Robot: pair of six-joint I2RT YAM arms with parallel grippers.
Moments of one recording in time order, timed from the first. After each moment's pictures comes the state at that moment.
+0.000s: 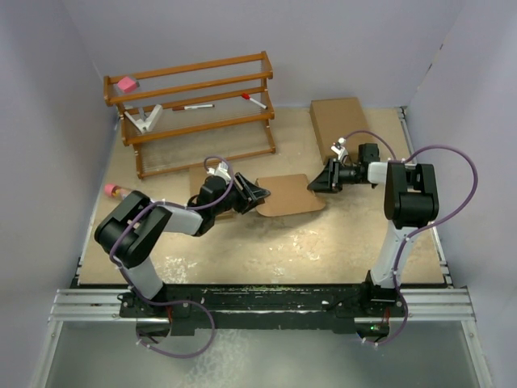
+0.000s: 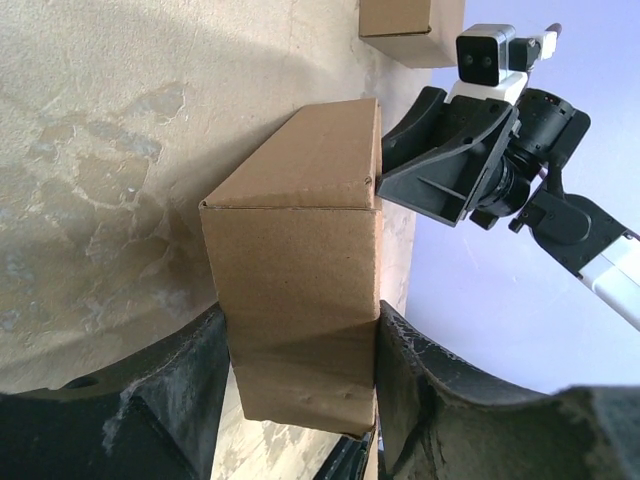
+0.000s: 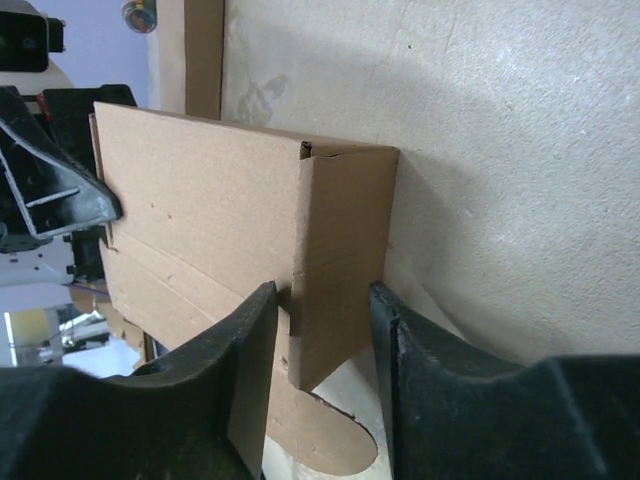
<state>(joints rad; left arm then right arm) -0.58 1.72 0.62 0.75 0.24 -1.25 -0.05 2.03 1.12 -0.20 -1.12 0.14</state>
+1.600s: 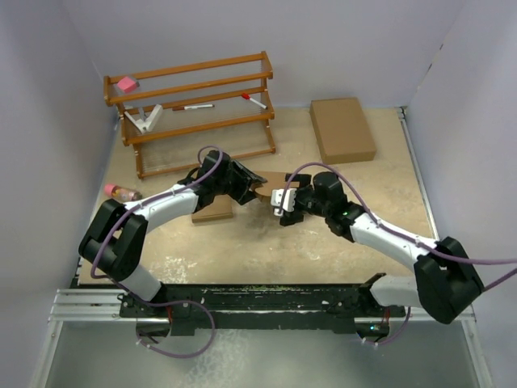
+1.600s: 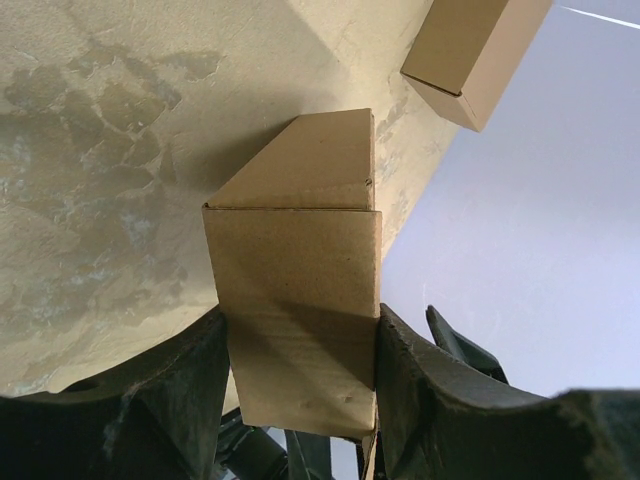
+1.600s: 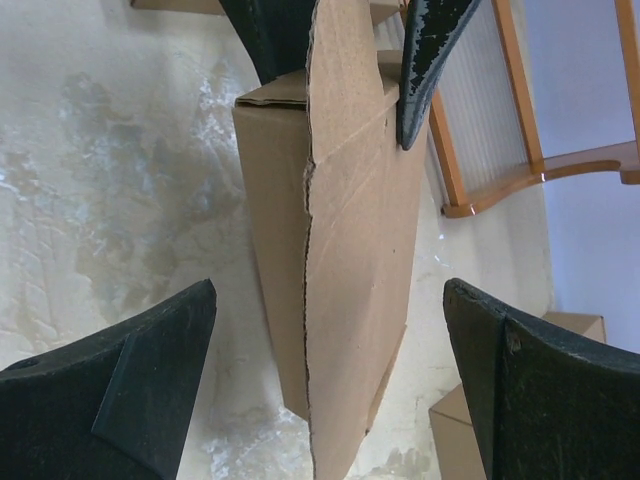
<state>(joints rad) -0.54 1.59 0.93 0.02 0.23 -1.48 0.59 1.25 0.64 0.11 -0.35 -0.95</state>
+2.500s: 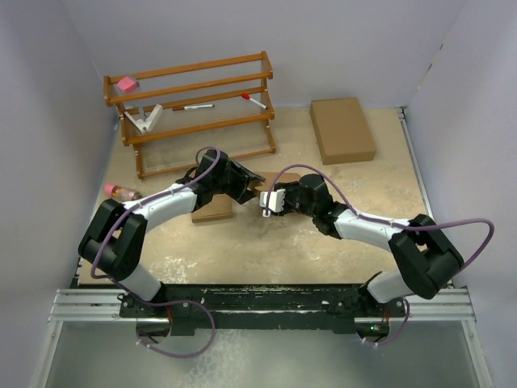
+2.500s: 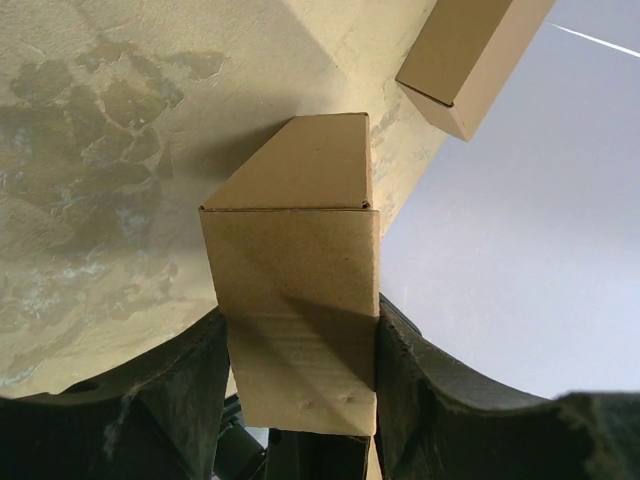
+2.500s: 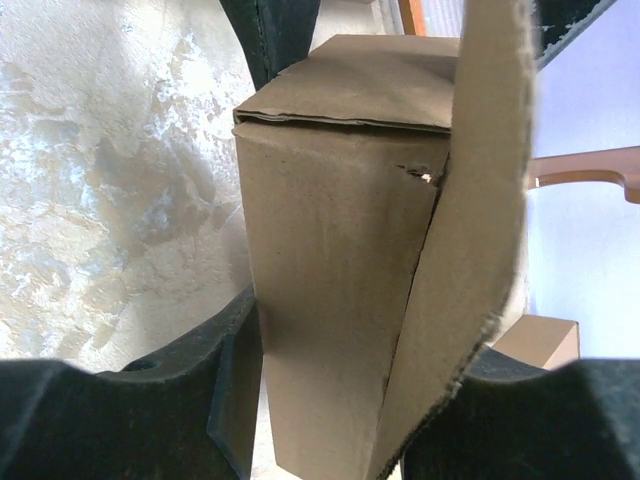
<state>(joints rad) -0.53 1.59 0.93 0.02 0.26 -1.52 0.66 1.46 0.65 0.32 -0.20 -1.01</state>
